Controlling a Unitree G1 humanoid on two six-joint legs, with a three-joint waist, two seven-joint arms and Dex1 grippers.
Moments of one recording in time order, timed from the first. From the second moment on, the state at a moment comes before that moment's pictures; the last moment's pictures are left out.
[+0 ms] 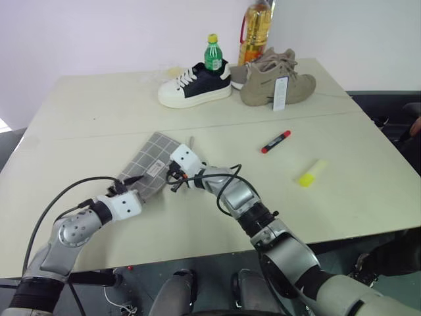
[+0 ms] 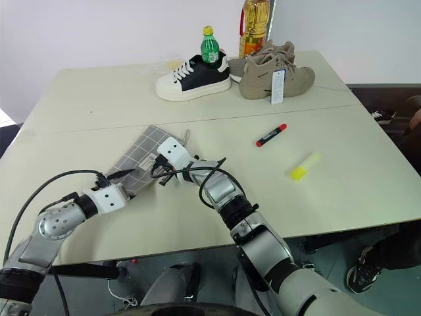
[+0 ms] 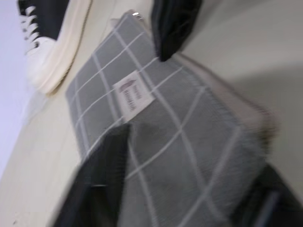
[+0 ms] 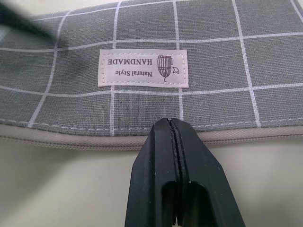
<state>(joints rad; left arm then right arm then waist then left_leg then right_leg) 0.00 0.71 -0.01 0.12 0.25 -0.44 -0.52 -0.76 0.10 0.37 0.54 -0.03 0.45 0.50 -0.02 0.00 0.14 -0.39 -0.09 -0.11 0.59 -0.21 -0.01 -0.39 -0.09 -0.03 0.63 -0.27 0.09</state>
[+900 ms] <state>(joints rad) 0.04 0.49 0.03 -0.37 -0.27 0.09 -0.55 -0.70 -0.39 0.15 0.20 0.09 0.43 0.77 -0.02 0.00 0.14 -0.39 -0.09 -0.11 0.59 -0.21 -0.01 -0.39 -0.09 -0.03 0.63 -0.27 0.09</state>
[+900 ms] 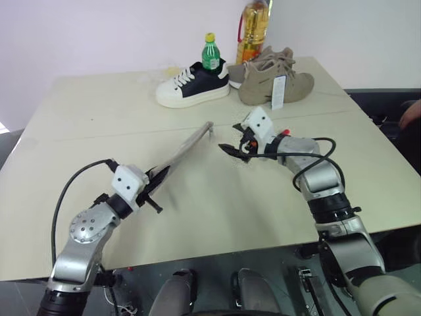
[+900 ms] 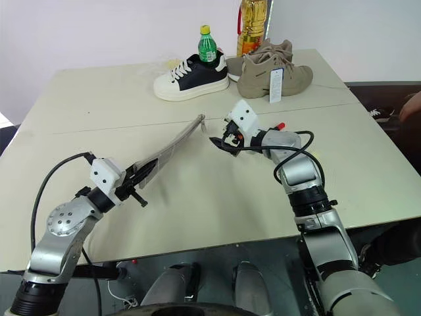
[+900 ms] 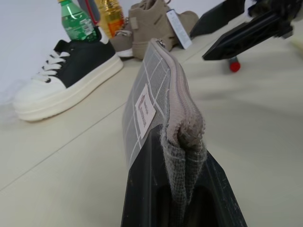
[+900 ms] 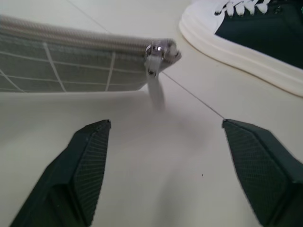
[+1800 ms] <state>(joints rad) -0.03 0.38 -0.06 -0.33 -0.20 0.13 -0.53 -0.70 -0.43 0.26 0.10 0.07 0.49 0.82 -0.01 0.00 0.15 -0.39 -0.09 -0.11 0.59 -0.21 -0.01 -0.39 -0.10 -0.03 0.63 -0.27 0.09</state>
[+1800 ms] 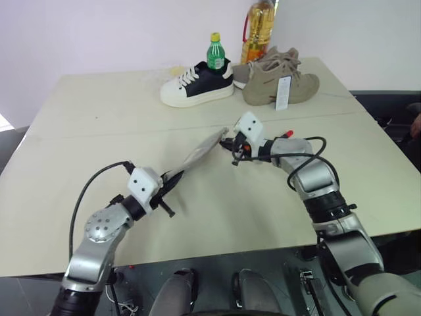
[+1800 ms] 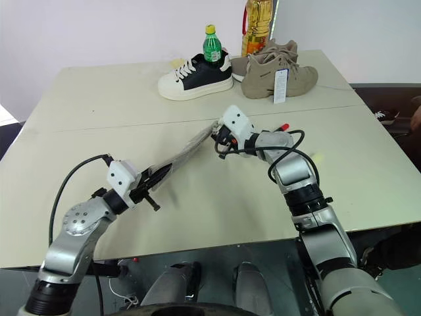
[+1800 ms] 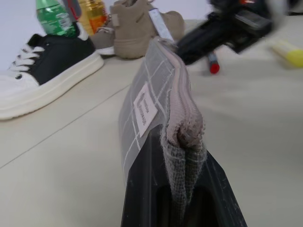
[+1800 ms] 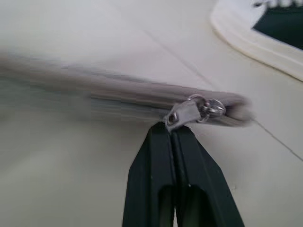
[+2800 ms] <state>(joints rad) -0.18 0.28 -0.13 -0.11 -0.05 -0.01 -0.43 -0.70 -0.55 0.03 -0.06 0.13 0.92 0.69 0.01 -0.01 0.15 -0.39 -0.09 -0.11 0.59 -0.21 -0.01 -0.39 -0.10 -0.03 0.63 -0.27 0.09</state>
